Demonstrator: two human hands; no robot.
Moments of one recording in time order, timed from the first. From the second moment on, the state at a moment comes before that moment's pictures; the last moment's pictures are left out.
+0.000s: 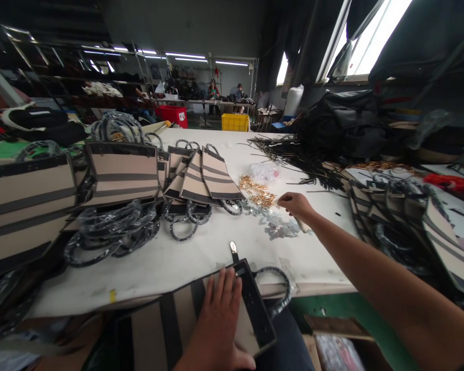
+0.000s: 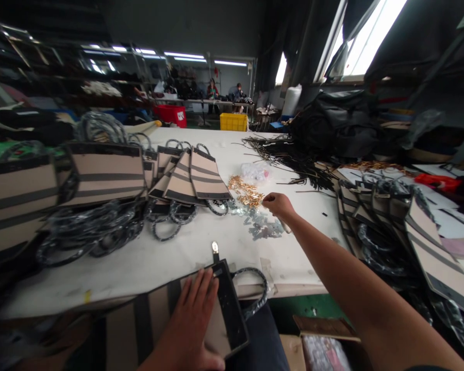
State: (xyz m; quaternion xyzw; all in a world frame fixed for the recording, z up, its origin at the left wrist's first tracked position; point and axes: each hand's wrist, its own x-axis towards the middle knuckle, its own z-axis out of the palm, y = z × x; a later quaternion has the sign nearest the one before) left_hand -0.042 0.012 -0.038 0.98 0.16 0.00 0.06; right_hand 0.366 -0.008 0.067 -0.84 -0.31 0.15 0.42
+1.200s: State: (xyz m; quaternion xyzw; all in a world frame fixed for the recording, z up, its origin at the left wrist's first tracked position) left_hand -0.047 0.001 -0.020 0.98 0.15 0.09 0.11; right_hand 0.127 -0.109 0.025 -0.79 -0.36 0.35 0.34
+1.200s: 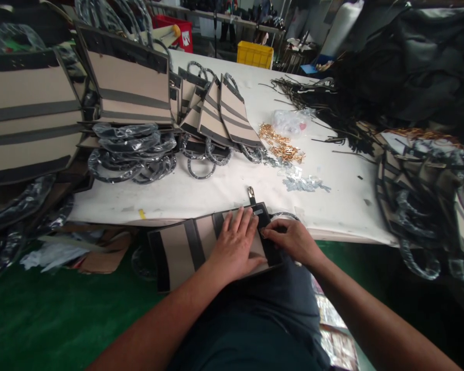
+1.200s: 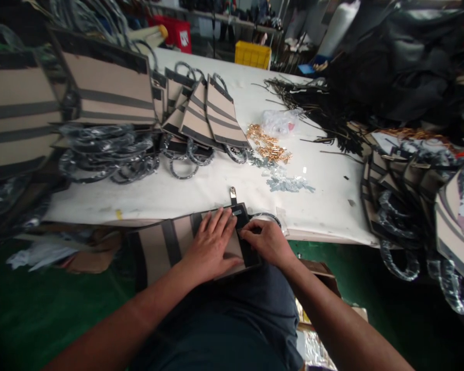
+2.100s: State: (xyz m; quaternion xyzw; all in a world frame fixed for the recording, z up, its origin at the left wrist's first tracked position) left_hand -0.046 0.000 -0.020 0.98 0.16 0.09 0.11; right_hand 0.120 -0.114 0.014 -0.85 -0.46 0.18 0.19
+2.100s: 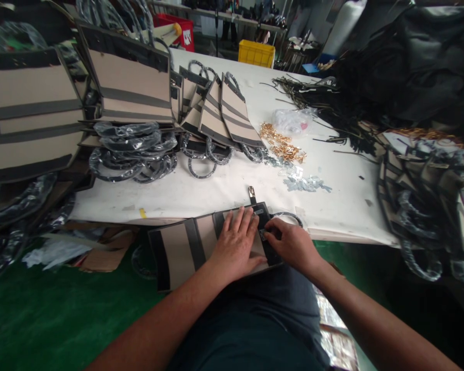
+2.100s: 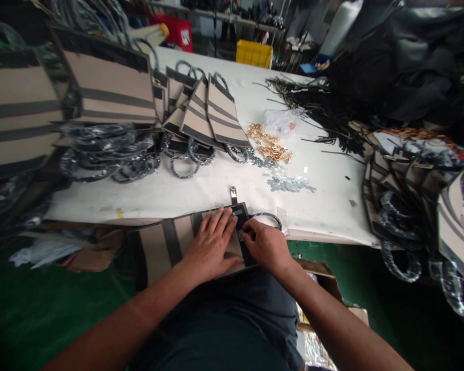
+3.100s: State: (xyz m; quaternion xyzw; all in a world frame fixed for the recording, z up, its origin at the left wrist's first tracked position) left_hand -0.046 0.002 -0.011 0.97 0.17 0.09 0.12; right_hand 0.138 -0.101 0.062 -0.77 -0.38 0.23 0.46
